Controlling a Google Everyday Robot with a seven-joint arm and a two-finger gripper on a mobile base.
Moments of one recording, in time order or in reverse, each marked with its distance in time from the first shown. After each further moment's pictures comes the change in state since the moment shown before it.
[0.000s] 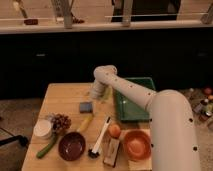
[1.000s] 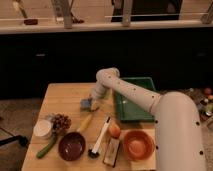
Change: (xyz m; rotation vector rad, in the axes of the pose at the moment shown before) arm 0.009 -0.005 0.005 0.085 -0.011 0.085
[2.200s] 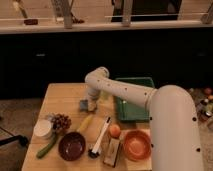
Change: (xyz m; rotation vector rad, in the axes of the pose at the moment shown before) arm -0.012 0.001 0.005 0.029 0.205 0.007
